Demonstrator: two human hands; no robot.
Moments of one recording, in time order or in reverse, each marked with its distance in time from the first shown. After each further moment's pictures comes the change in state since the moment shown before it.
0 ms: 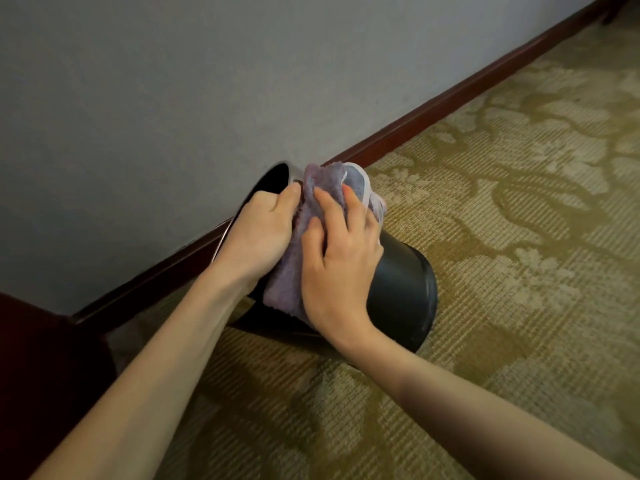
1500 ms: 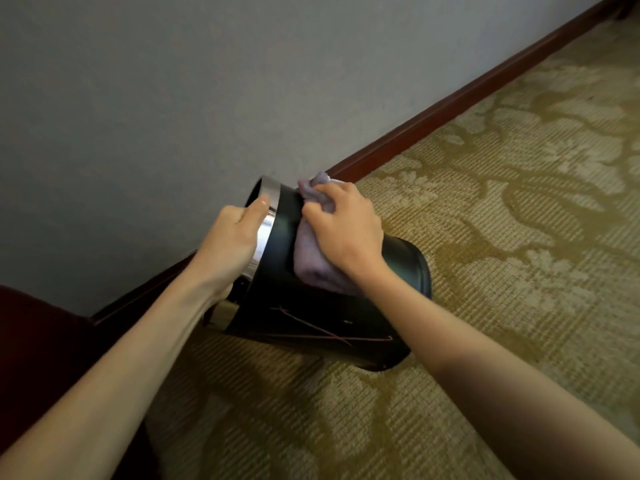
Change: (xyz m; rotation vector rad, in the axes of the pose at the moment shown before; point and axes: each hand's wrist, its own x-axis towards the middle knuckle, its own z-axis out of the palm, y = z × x) left_hand 0.002 -0.031 -0.028 0.007 0.080 0.037; right_hand 0.061 0.018 0.009 -0.096 -0.256 0.039
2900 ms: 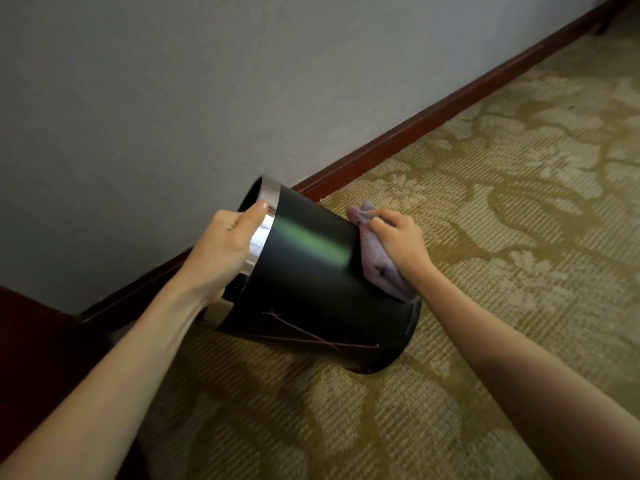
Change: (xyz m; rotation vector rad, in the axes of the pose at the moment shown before) left_hand -0.020 0.005 0.001 -0.154 -0.154 0.089; right_hand 0.012 0.099 -0.031 0.250 -0.106 0.120
